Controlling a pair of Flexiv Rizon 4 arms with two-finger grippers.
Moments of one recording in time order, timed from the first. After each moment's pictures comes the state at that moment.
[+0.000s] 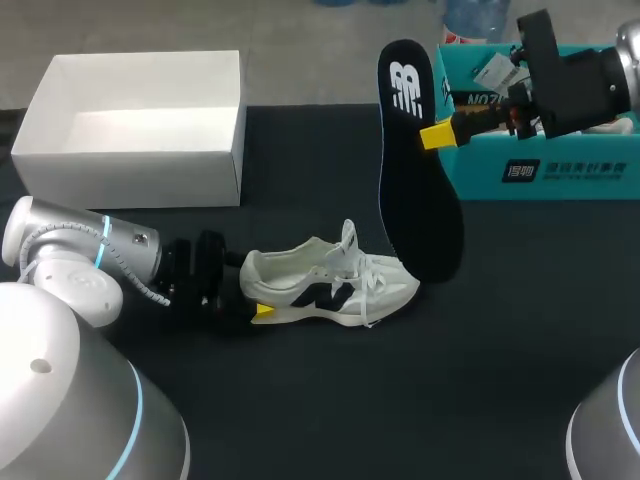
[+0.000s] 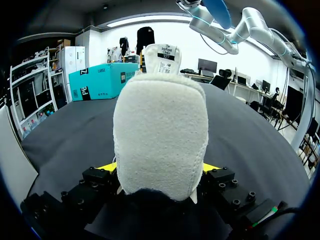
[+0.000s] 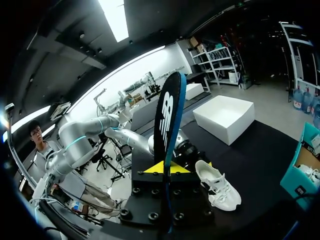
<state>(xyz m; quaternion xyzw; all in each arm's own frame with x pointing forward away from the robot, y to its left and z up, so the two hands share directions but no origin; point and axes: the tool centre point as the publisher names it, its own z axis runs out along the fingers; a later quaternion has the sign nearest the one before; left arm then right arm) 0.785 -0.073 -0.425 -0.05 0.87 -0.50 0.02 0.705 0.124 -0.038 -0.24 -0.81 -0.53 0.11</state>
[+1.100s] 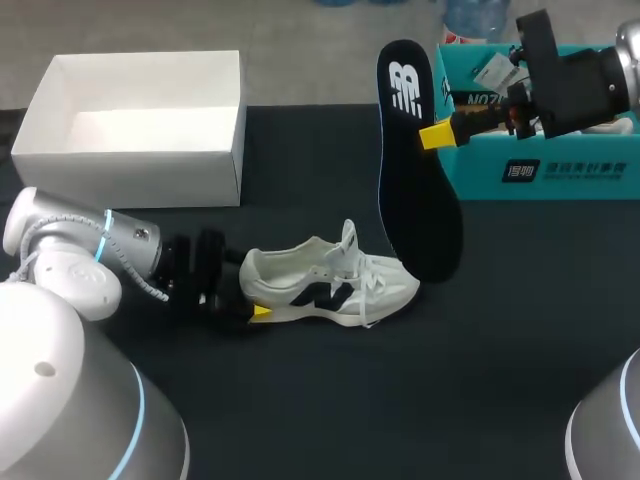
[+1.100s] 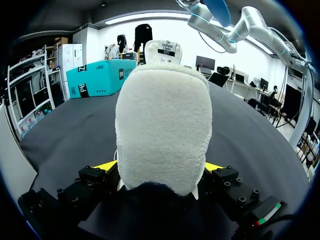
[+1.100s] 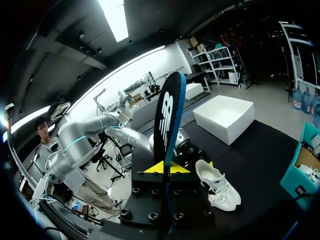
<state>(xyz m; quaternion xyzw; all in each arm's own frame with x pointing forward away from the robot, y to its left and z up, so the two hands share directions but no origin) 0.790 -0.068 -0.428 -0.04 0.88 -0.48 0.01 0.705 0.125 -0.037 -0.24 -0.81 -0.53 0.11</state>
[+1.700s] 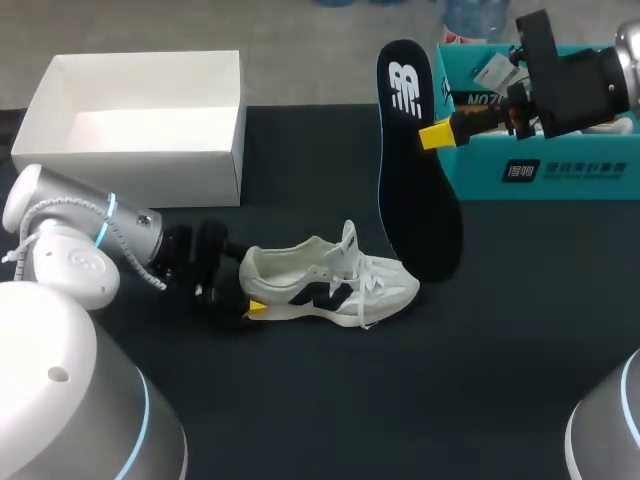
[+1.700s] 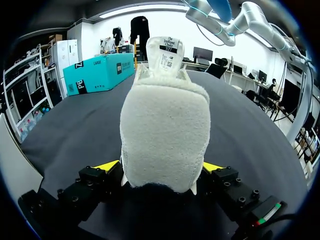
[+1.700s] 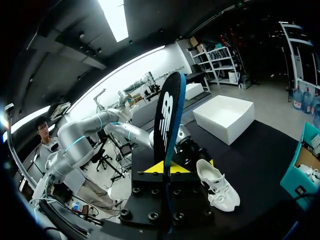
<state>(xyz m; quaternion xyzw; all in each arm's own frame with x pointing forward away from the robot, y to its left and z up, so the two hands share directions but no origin) 0.794 -0.060 -0.423 -0.03 0.89 -0.45 0.01 0.706 0.125 -0.037 -0.24 -0.81 -0.53 0.11</state>
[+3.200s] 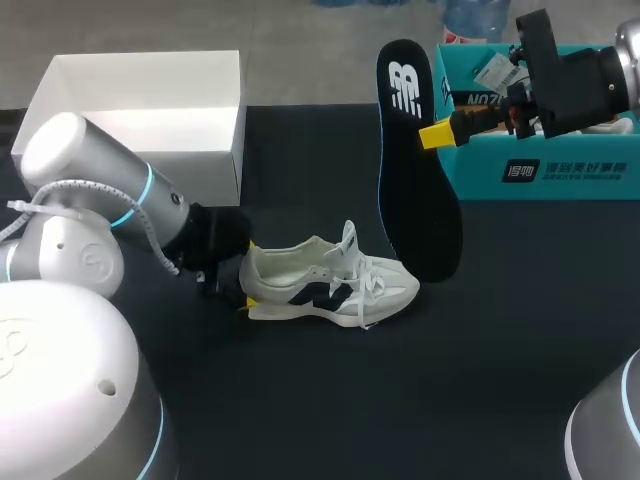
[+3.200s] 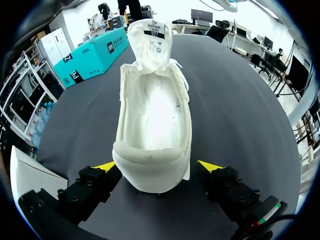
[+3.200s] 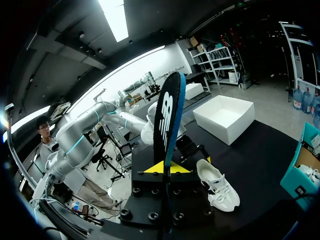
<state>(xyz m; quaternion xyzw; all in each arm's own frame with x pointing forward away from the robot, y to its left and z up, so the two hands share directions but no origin) 0.790 -0.044 -0.394 0.01 0.96 -0.27 0.06 0.706 0.125 -0.037 -0.24 -0.81 -0.53 0.11</state>
